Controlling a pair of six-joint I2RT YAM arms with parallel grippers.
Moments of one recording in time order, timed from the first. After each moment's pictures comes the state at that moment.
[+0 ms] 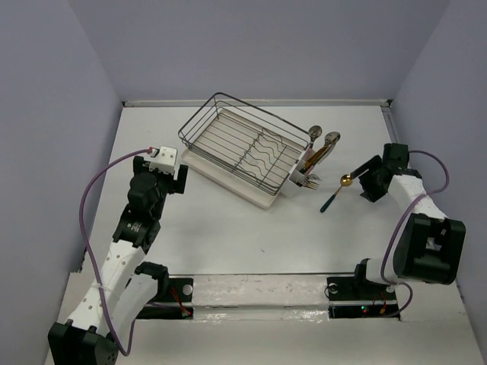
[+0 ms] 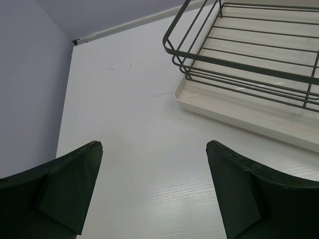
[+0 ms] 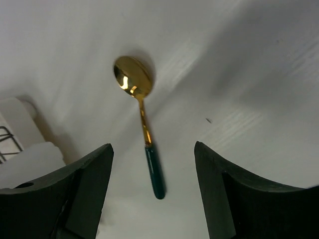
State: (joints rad) left arm -0.25 0.70 0.56 -0.05 -0.22 0.22; right arm -0.22 1.38 0.90 -0.47 -0.05 0.77
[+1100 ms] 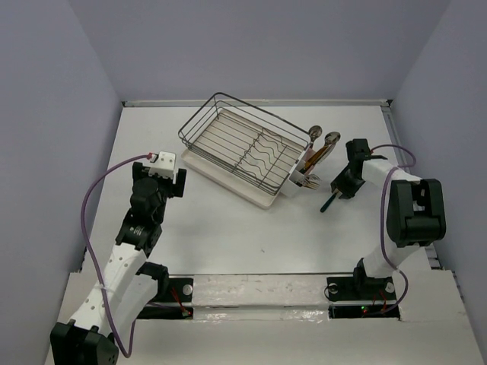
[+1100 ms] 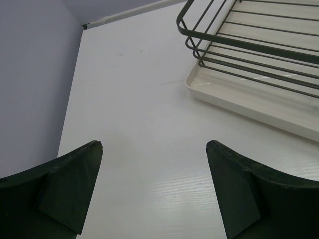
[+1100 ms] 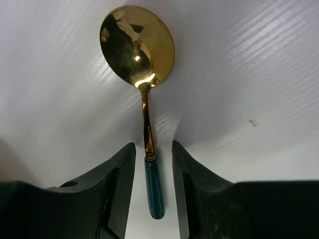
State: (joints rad) left arm -0.25 0.68 0.48 0.00 -0.27 0.21; right arm 0.01 1.67 0.99 -0.55 0.11 0.81
